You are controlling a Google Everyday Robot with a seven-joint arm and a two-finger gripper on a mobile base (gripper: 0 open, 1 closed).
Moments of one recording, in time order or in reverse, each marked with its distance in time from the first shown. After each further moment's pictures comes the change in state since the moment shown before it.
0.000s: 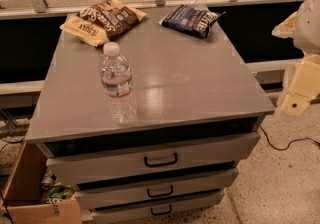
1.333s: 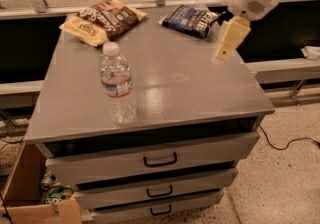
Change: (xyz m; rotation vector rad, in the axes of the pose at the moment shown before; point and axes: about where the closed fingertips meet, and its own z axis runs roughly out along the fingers) arm -0.104 -0.138 0.070 0.083 -0.244 -0.119
